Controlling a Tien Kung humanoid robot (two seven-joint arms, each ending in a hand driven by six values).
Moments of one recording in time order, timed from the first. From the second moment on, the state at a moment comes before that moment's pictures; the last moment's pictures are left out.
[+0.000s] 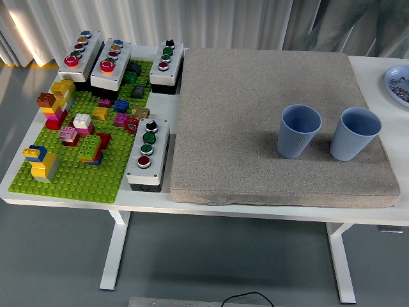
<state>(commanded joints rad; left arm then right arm) -0.08 0.12 -0.58 -0.18 0.51 0.09 0.20 0.45 -0.44 1.39 1.27 -0.55 -0.25 0.00</state>
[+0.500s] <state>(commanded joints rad) -0.09 0.12 -0.59 -0.18 0.52 0.09 0.20 0.45 -0.44 1.39 1.27 -0.54 -0.24 0.01</state>
